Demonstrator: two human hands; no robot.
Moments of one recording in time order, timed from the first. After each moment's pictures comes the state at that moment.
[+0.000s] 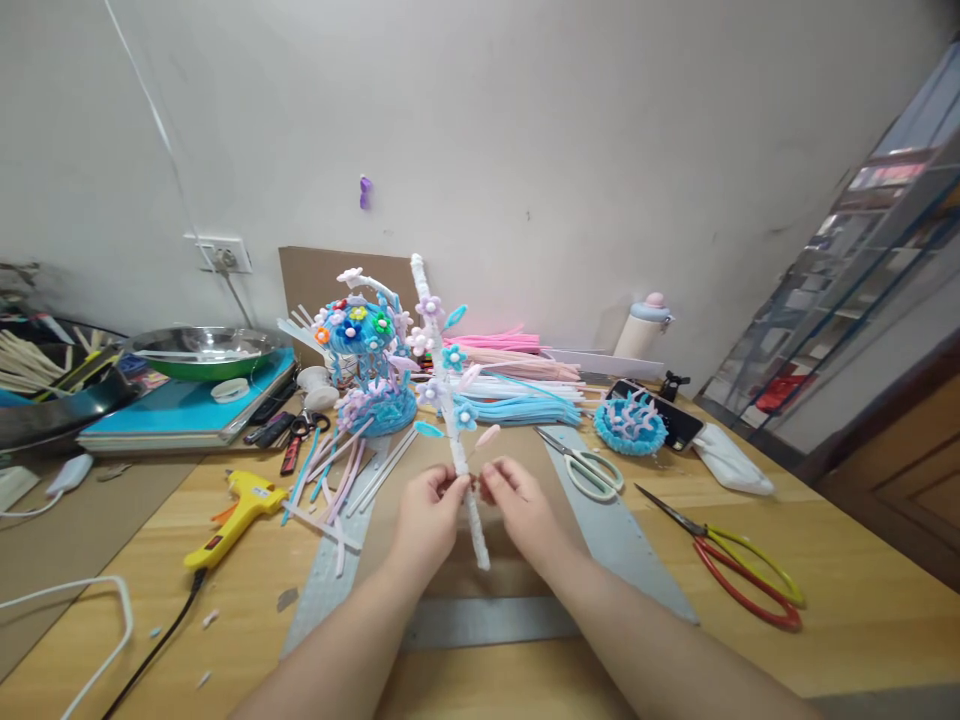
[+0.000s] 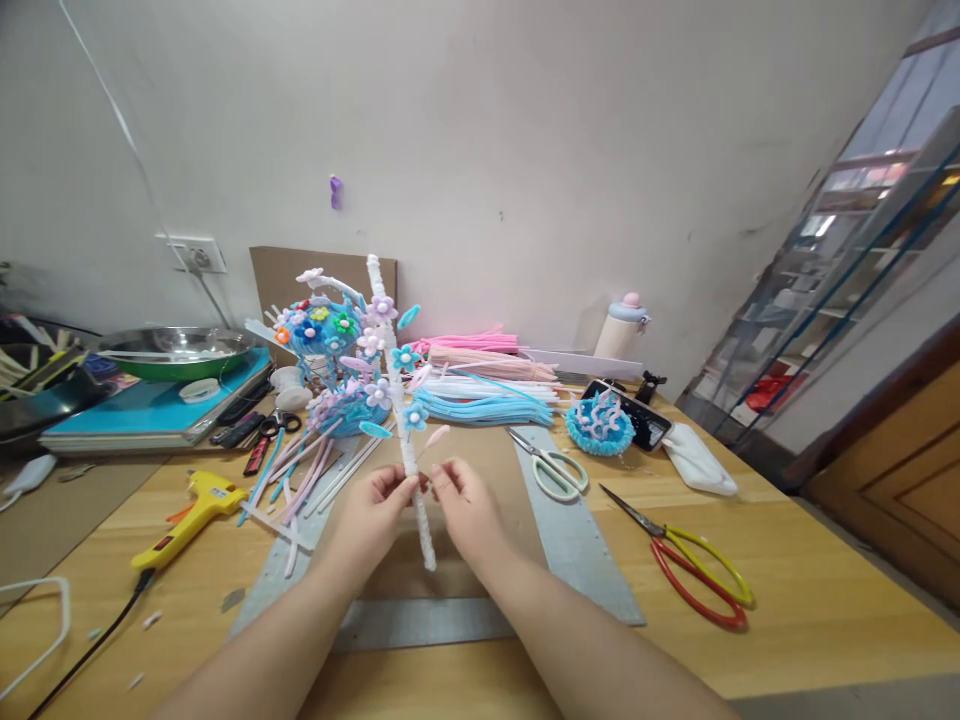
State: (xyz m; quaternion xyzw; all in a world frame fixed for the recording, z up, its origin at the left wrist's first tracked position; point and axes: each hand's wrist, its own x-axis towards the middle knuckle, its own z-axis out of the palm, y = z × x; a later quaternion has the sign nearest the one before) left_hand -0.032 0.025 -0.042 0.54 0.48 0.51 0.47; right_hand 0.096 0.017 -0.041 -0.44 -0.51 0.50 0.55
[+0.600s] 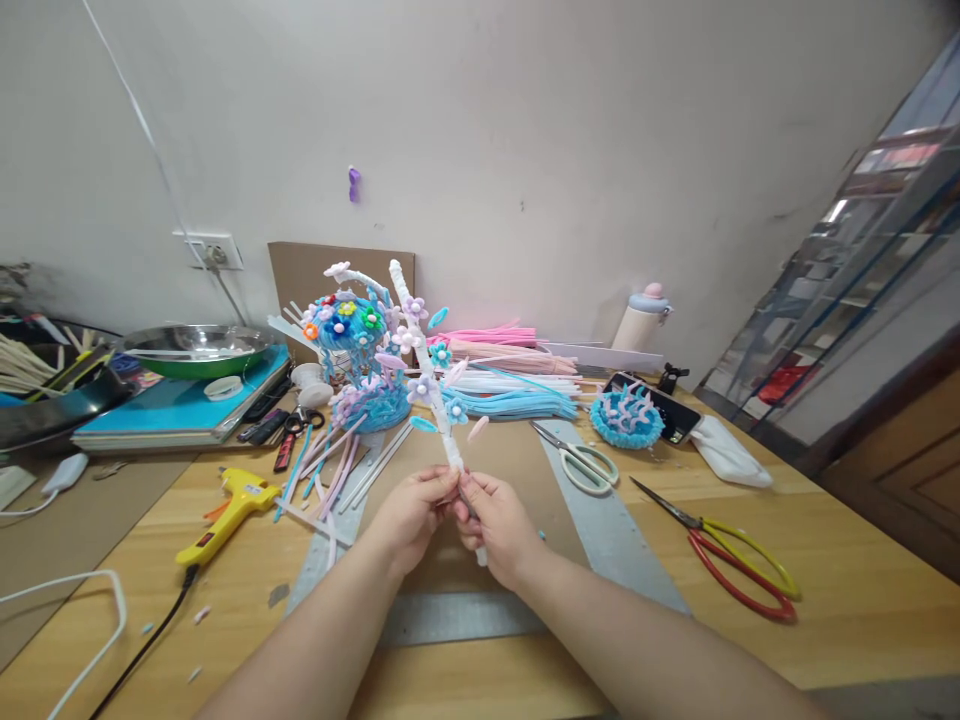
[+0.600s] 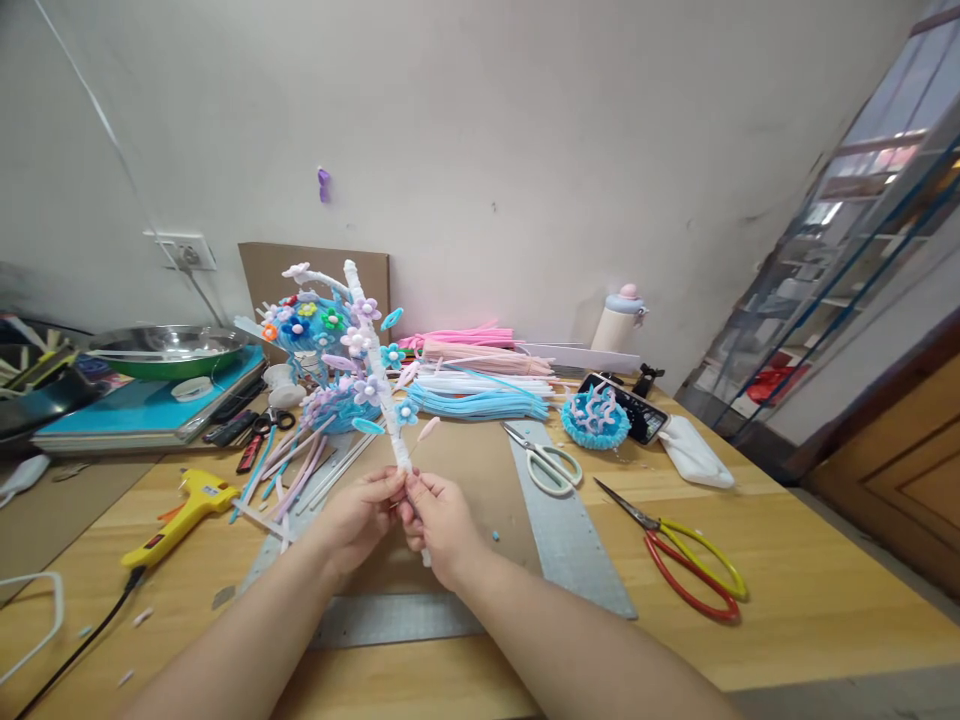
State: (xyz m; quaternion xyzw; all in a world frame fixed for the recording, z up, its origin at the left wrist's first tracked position) left_hand -0.038 0.030 -0.039 0.44 0.39 0.45 0.67; right_hand 0.076 0.017 -0.059 -0.32 -0.38 0.71 0.50
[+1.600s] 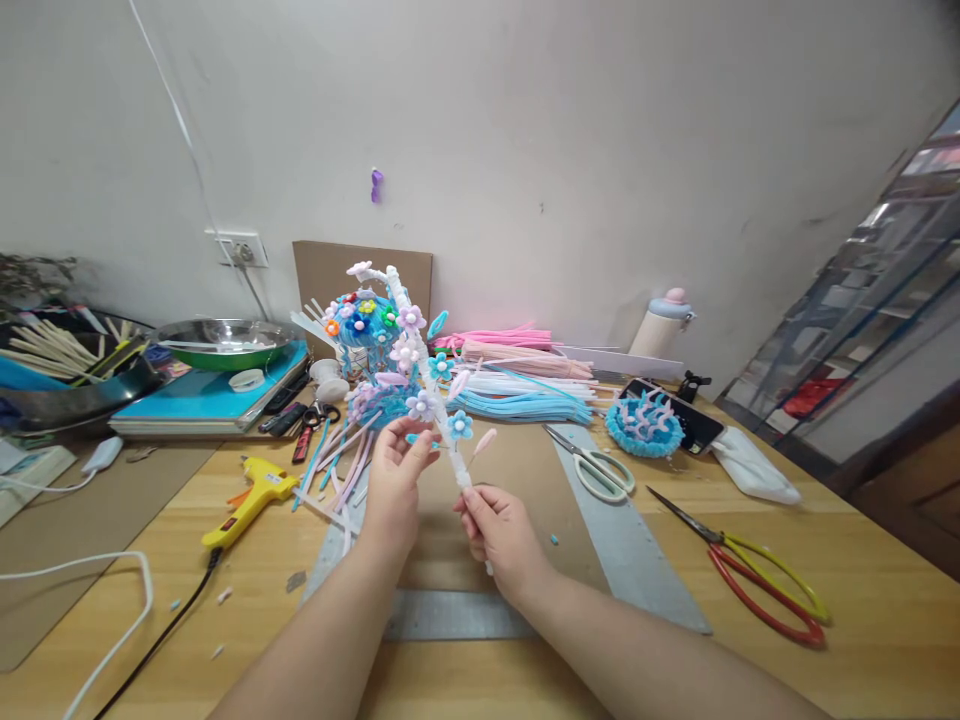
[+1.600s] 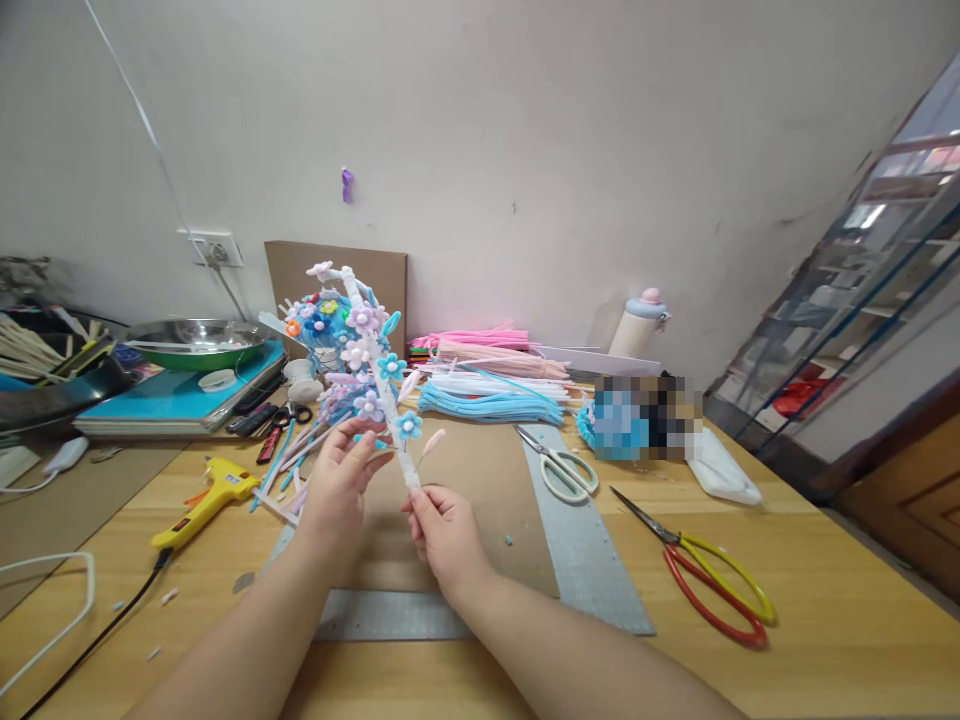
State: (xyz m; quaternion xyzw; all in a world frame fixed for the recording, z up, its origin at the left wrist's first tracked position) left_hand -0.054 0.036 -0.017 0.38 0.39 0.69 0.47; right_hand 0.066 0.005 -0.072 -0.38 -0.41 0.66 0.50
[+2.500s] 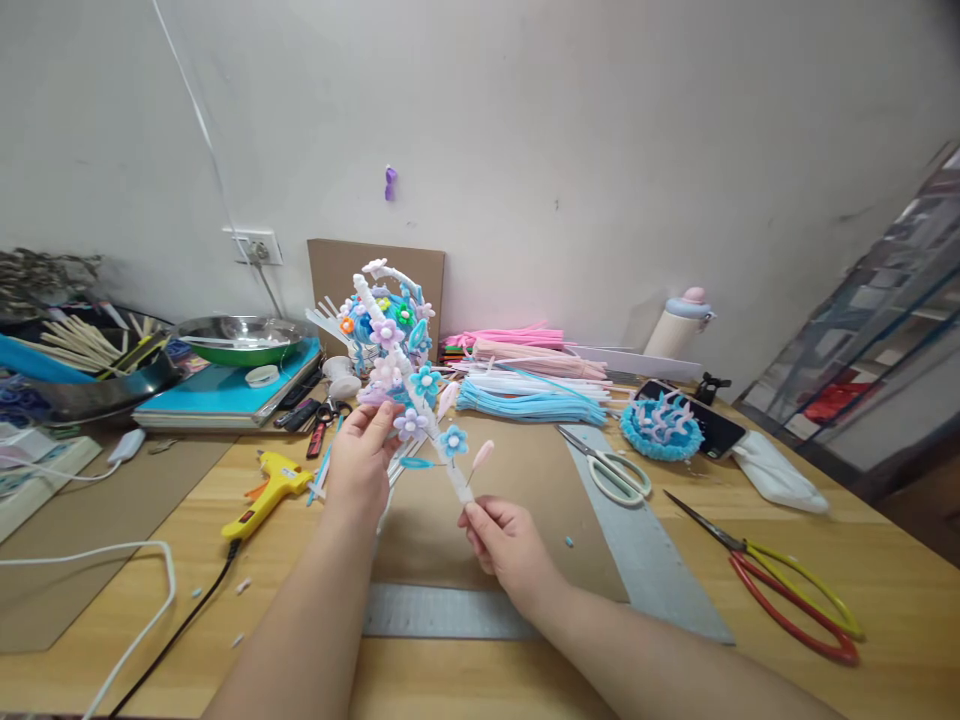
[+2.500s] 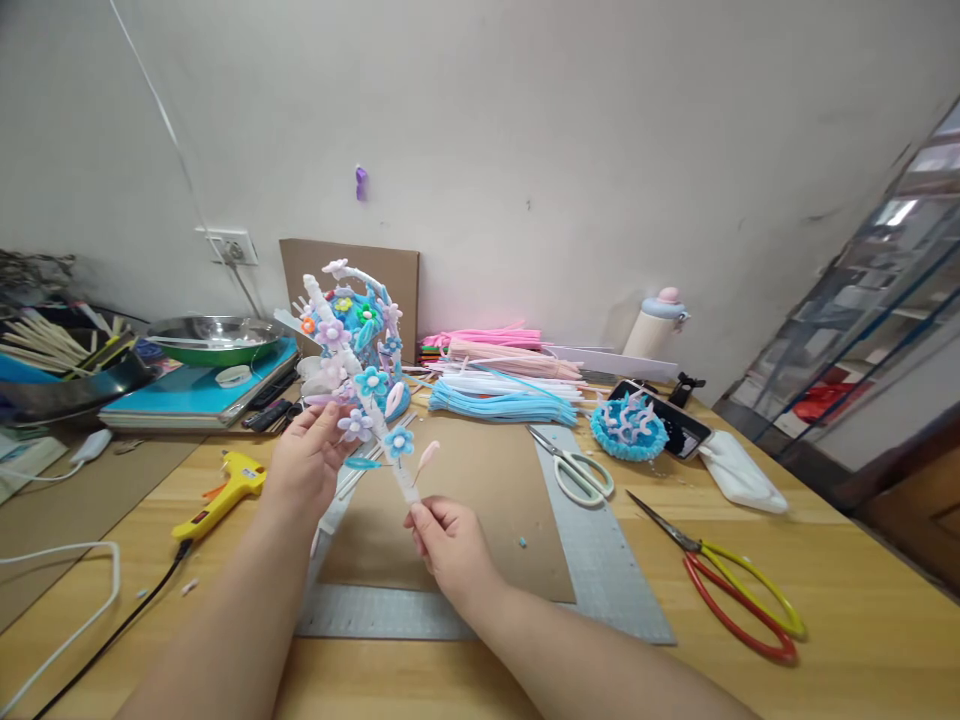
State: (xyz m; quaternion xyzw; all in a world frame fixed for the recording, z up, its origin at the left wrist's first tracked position) left_hand -0.100 0.053 0.000 0.32 0.39 0.73 0.46; right_hand 0.062 -0.003 -0.074 -0.39 -0.47 0.65 0.45
